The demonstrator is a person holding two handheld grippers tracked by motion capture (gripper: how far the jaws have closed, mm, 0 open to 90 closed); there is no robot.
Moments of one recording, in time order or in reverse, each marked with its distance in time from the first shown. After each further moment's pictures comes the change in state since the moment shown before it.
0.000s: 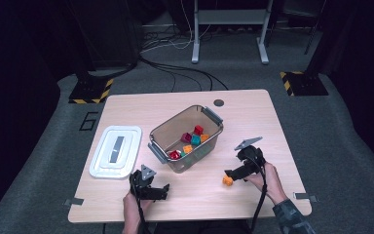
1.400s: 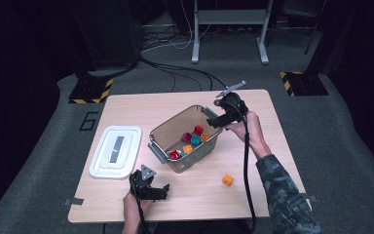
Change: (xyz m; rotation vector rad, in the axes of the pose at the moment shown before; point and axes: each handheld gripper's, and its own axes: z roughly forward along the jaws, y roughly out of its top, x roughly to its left) left arm 0.000 0.000 0.000 -0.006 0.000 -0.001; right arm -0.018 0.156 -0.044 -0.162 -0.054 -0.050
